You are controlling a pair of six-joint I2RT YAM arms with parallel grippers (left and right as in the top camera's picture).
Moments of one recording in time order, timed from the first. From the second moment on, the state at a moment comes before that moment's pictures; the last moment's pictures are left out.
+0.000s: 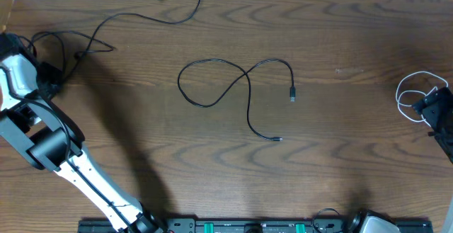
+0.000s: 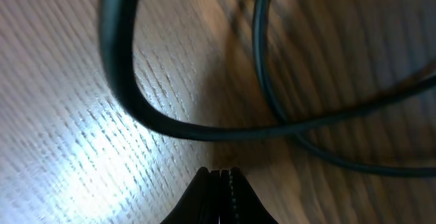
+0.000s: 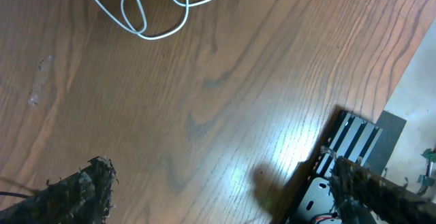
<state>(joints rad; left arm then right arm) 0.66 2.39 1.96 -0.90 -0.05 -0.44 -0.38 1.26 1.44 -1.46 0.24 0.73</state>
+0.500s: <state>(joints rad) 0.66 2.38 1.89 -0.73 -0.03 -0.39 -0.38 1.26 1.44 -1.46 0.24 0.73</state>
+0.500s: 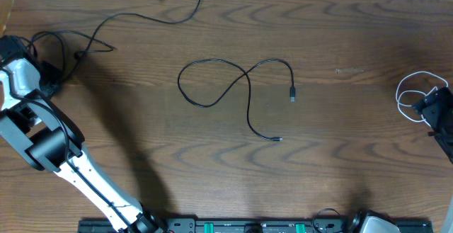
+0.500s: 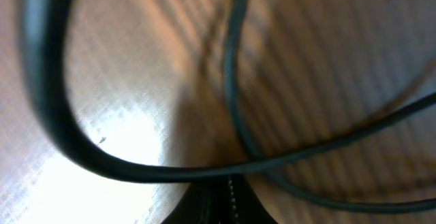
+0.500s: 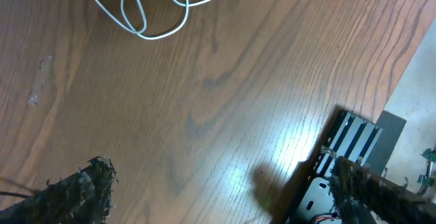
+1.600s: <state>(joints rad) 0.48 2.48 2.20 -0.88 -0.13 -0.20 -0.38 1.26 1.44 -1.46 0.24 0.73</state>
